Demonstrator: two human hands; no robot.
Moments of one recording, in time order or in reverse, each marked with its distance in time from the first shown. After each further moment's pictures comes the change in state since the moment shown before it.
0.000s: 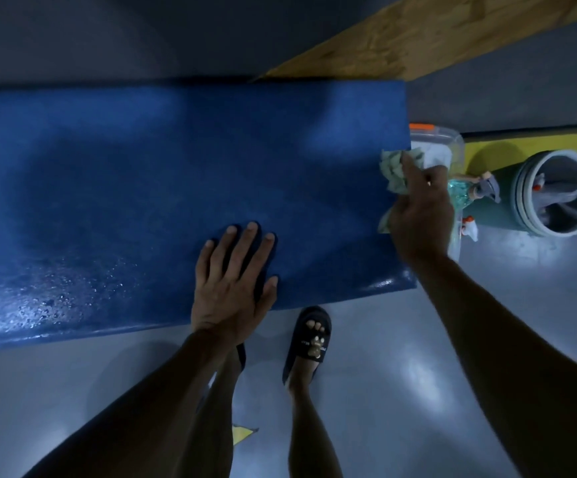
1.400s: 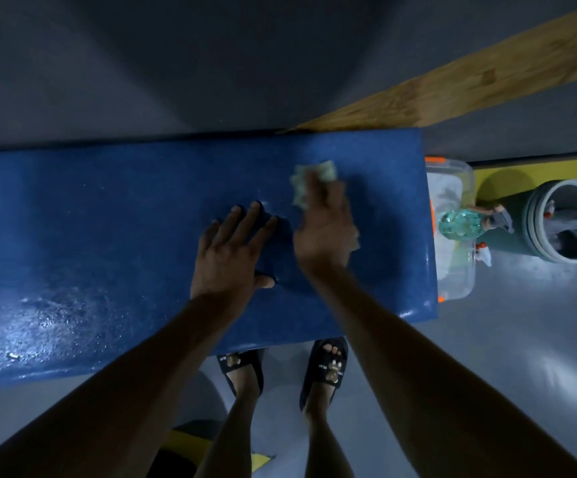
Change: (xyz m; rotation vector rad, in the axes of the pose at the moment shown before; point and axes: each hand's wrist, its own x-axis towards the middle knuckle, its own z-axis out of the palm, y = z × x) left_hand 0.077 -0.054 -0.081 0.007 -0.164 0.020; right_hand -0.011 -0.165 0.061 0.089 -0.074 -0.062
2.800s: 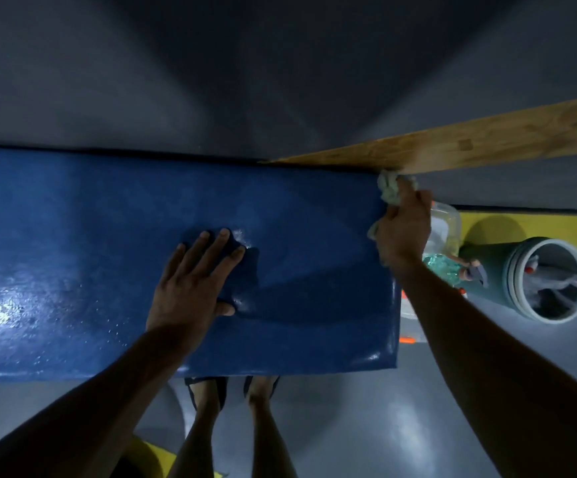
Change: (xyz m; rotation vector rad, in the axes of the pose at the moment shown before) left_hand 0.004 0.008 0.012 -0.071 0.034 -0.077; right_hand 0.118 0.133 -0.064 0.124 0.044 0.195
